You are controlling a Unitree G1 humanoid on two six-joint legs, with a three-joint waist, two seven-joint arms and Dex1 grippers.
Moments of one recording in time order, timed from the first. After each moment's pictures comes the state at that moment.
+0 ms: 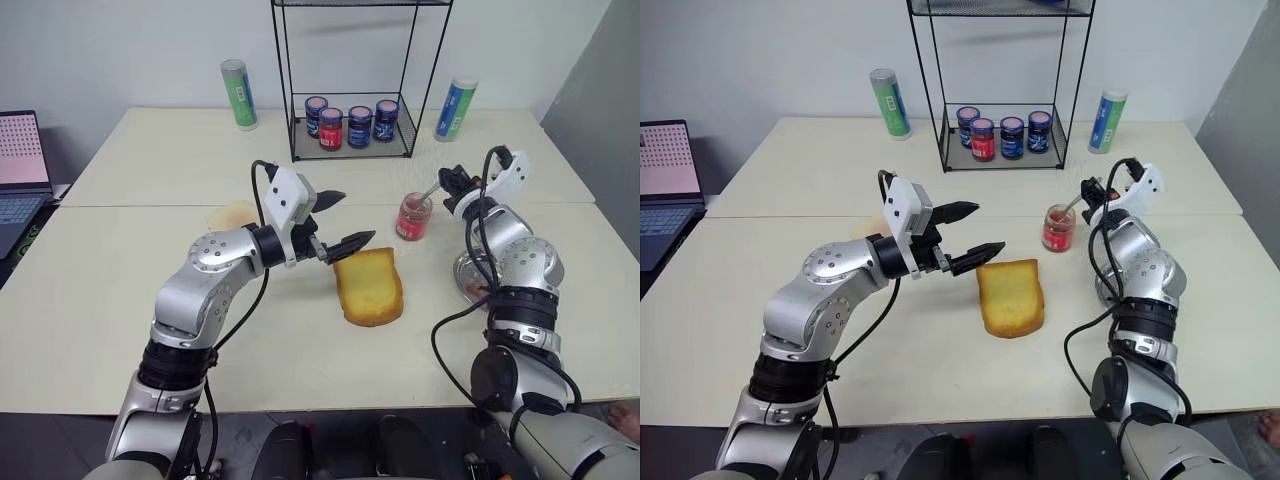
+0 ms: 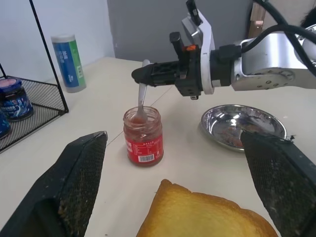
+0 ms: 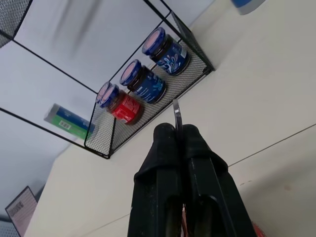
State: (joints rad) left arm -0.56 0.42 -0.08 -0.24 -0.41 0.56 -0.74; right arm -0.84 -0.12 -0.54 0.31 0.69 0.70 -0.03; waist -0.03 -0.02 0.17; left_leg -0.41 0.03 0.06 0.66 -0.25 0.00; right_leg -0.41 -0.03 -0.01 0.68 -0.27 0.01
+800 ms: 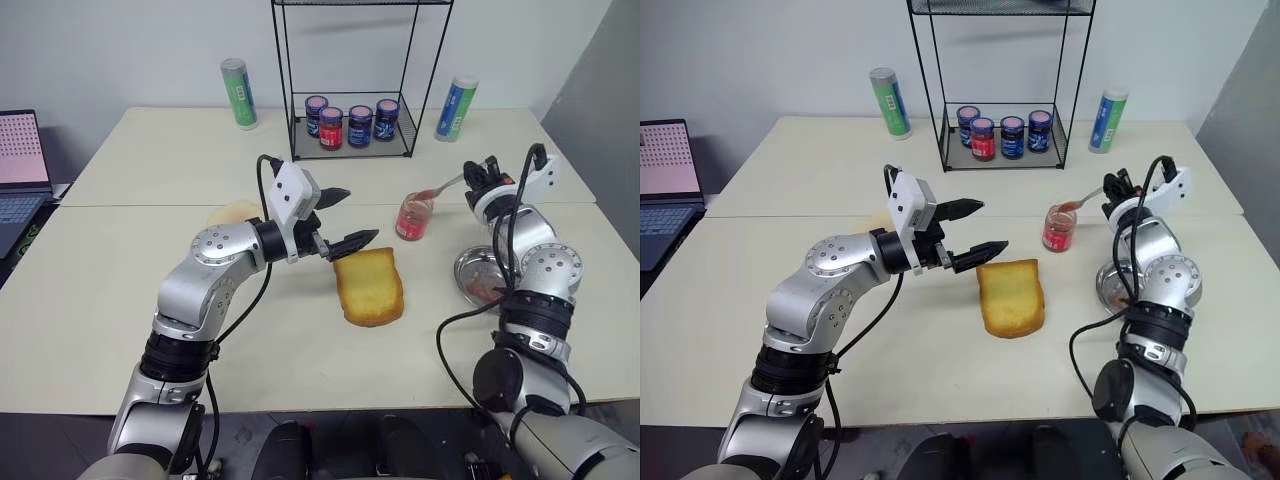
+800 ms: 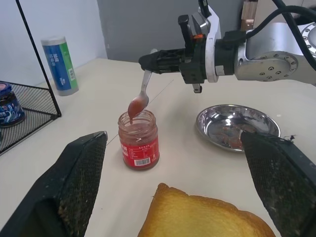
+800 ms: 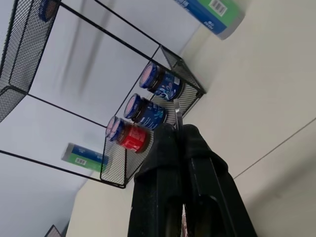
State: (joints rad) left arm -0.60 0.42 -0.09 -0.22 -0.41 0.56 -0.78; right arm -0.81 -0.13 -0.63 0.24 0.85 0.69 -0.14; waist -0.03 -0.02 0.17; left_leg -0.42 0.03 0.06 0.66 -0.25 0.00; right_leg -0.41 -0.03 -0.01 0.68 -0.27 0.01
